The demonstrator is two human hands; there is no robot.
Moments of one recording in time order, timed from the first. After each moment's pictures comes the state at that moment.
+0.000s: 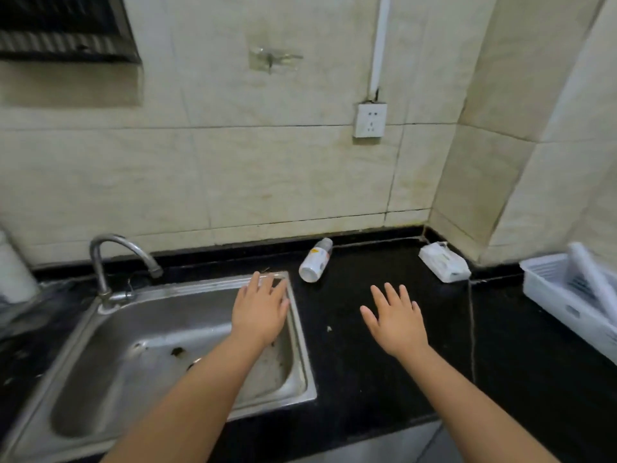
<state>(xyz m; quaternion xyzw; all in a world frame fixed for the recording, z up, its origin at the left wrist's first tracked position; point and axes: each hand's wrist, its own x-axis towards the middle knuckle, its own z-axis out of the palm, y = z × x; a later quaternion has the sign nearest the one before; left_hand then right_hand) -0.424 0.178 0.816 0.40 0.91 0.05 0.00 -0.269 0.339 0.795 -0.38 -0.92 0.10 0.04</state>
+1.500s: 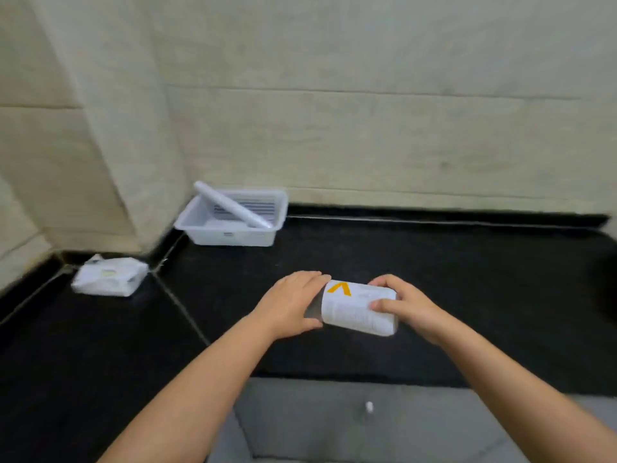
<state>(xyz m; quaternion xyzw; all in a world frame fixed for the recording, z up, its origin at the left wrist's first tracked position) -0.109 0.413 0.807 0.95 0.28 0.05 0.09 0.075 0.298 0.824 -0.67 -0.48 0.40 0.39</state>
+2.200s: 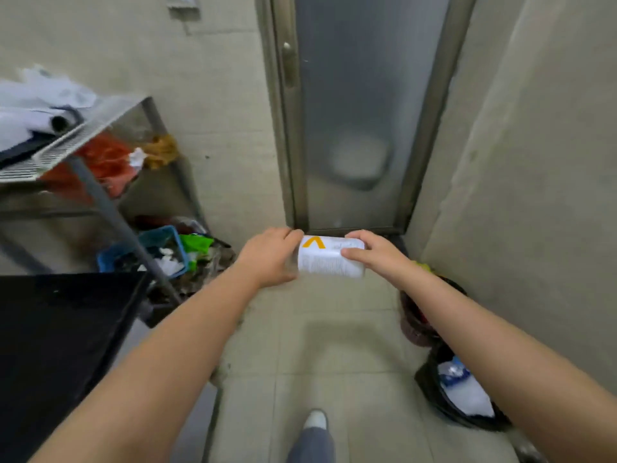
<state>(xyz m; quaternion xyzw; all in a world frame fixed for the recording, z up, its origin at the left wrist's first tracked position) 0.506 -0.276 0.801 0.90 -0.44 -0.01 0.01 0.398 -0.451 0.788 -0.81 0.17 -0.04 0.56</state>
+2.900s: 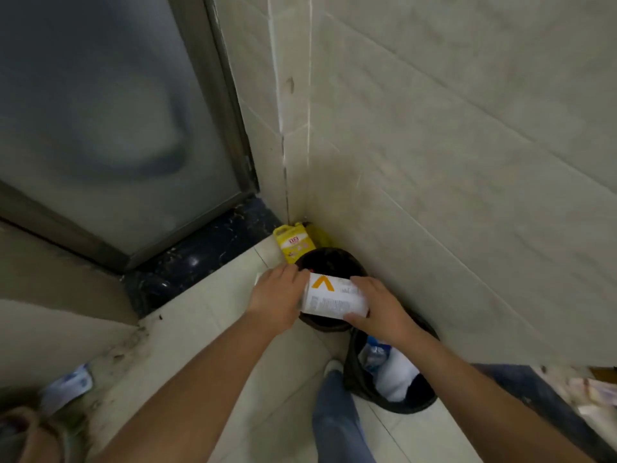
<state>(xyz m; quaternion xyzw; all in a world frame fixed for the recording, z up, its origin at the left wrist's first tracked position) 0.590 -0.749 0.580 0.70 -0.69 -0.17 -0.08 0.404 -0.805 0.580 -0.78 0.48 0.04 0.41</state>
